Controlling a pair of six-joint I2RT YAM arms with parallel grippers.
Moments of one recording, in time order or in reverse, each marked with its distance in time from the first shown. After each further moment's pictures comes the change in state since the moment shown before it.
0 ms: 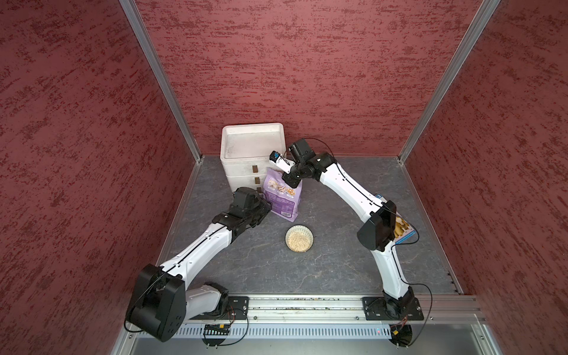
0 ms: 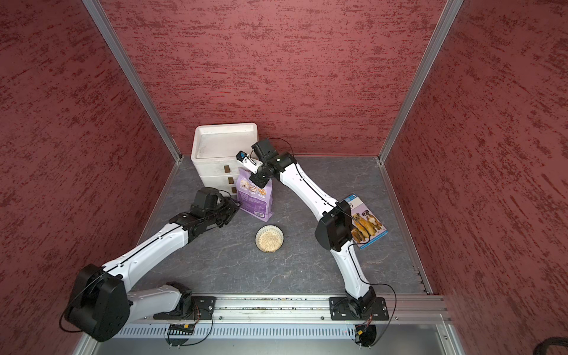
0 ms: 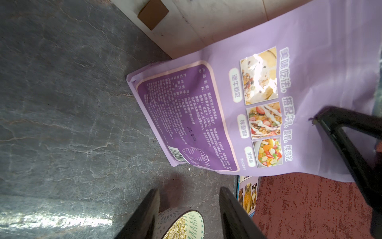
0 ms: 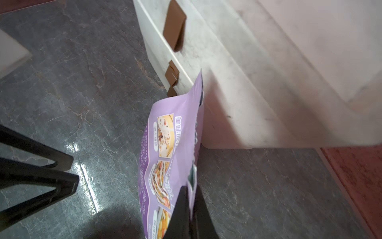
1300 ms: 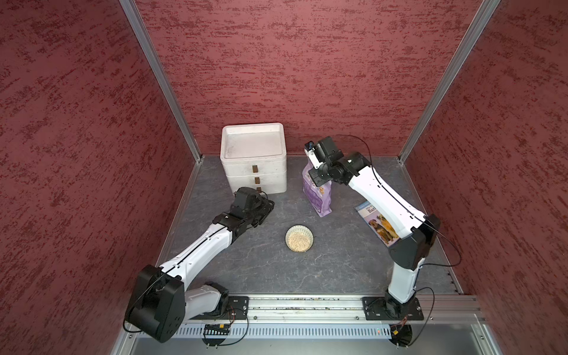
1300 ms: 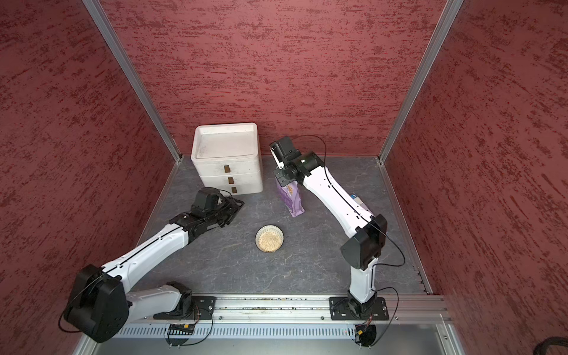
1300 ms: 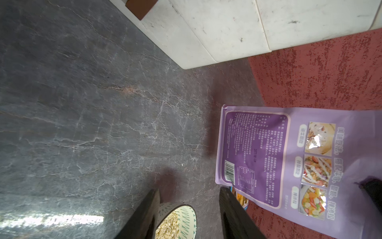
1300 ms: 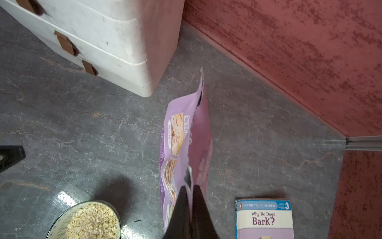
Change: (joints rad) left arm -0.024 -0.006 -0.002 0.026 0.025 -0.031; right arm -0.026 -0.396 -0.362 -0.084 0.341 0.358
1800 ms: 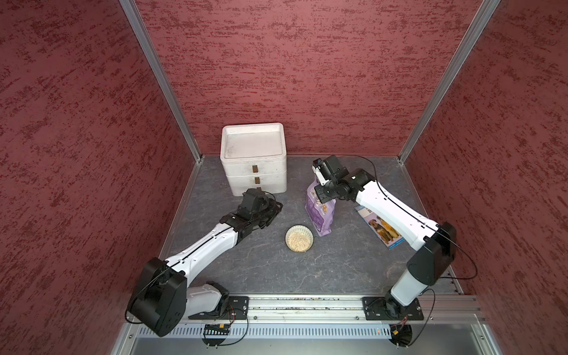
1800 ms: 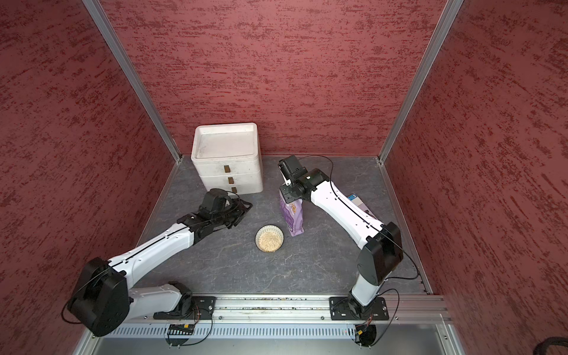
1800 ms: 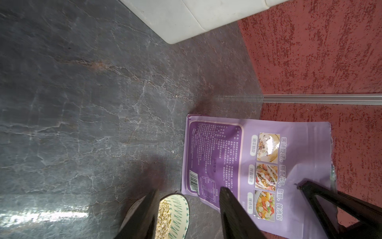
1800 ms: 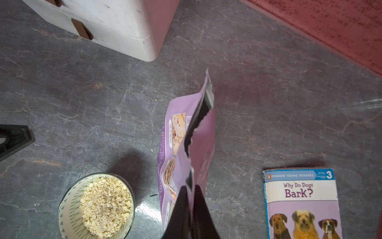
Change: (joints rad) left arm -0.085 0.043 0.006 0.049 0.005 -0.023; right arm 0.000 -0.159 -0.356 0.115 -0.083 0.123
